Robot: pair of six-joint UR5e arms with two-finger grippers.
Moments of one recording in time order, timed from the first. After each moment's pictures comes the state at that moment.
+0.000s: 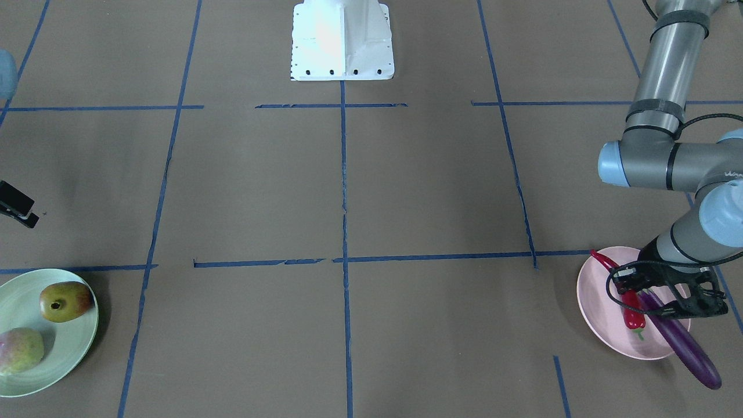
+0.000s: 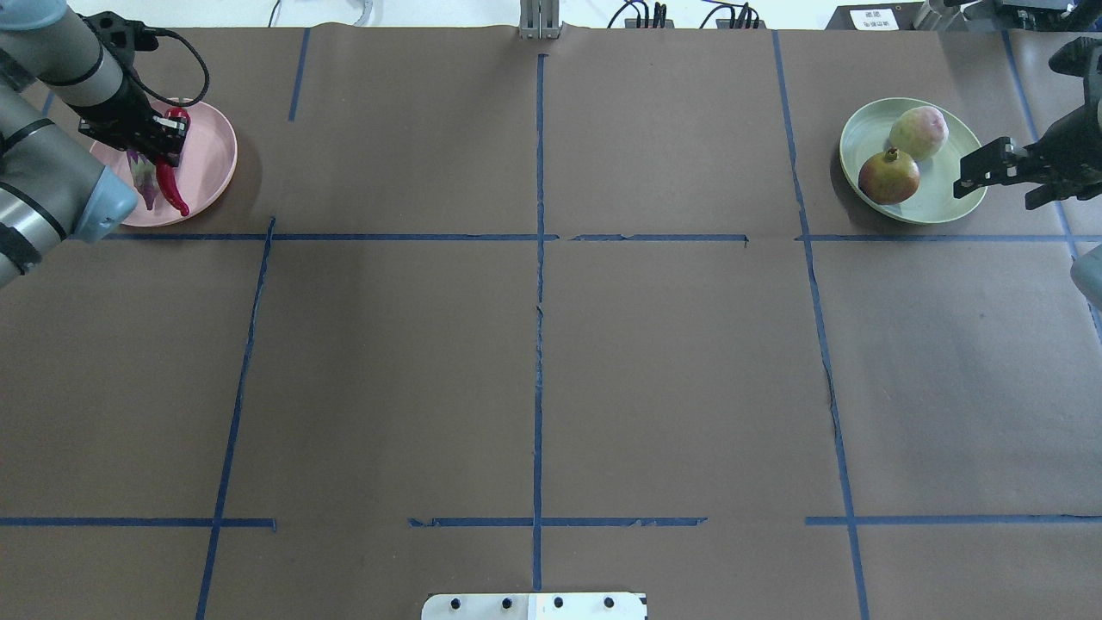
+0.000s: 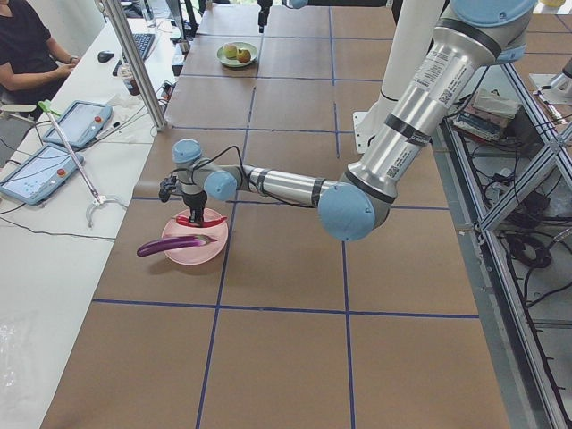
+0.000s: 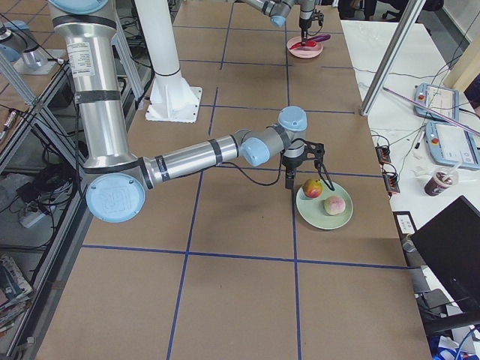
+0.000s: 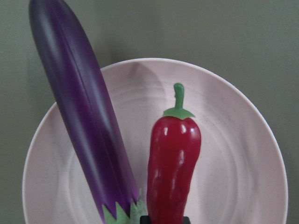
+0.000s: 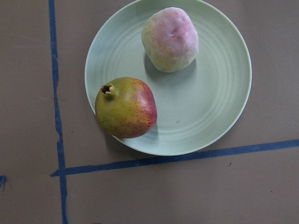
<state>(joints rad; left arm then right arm) -1.09 -2.11 -1.14 -1.93 -2.11 -0.66 1.18 -1.44 1.74 -1.32 2.23 0.78</state>
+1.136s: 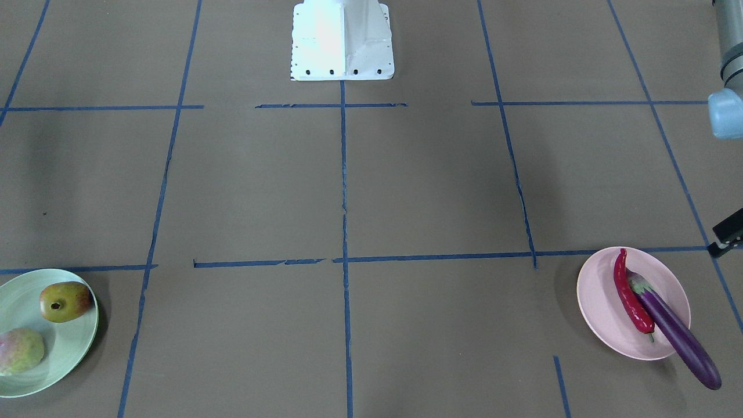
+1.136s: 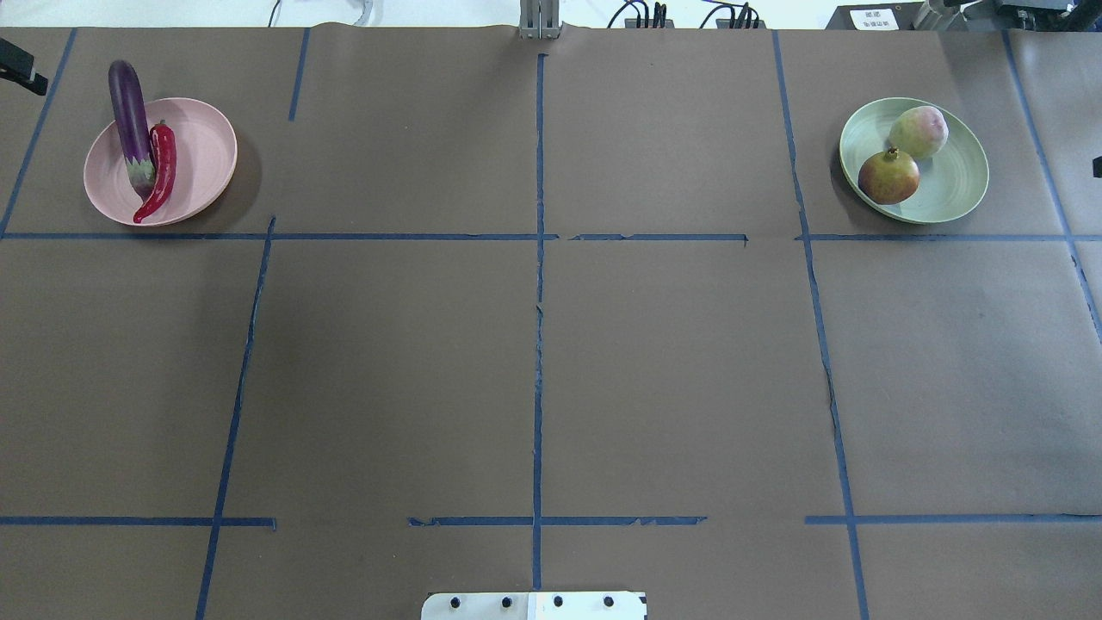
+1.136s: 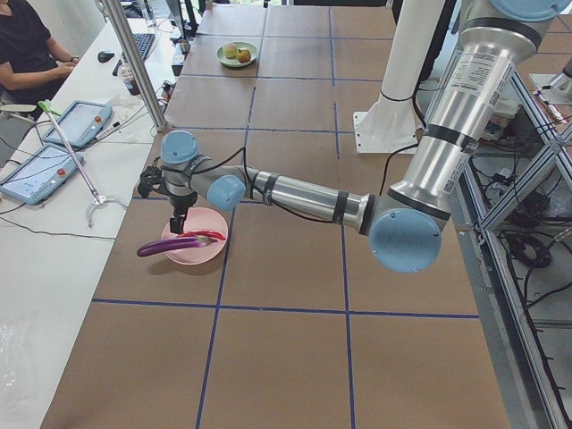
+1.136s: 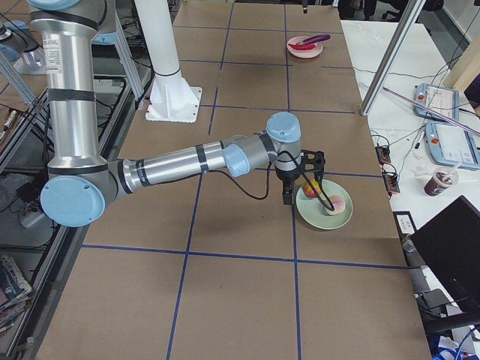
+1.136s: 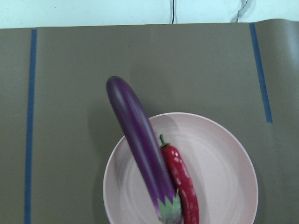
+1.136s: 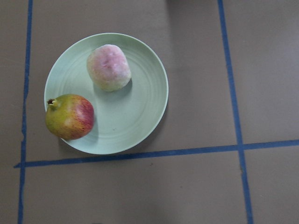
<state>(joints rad) -1.39 -1.85 -1.53 -1.86 -2.29 -0.37 1.46 -1.57 1.83 -1.42 2.31 0.44</state>
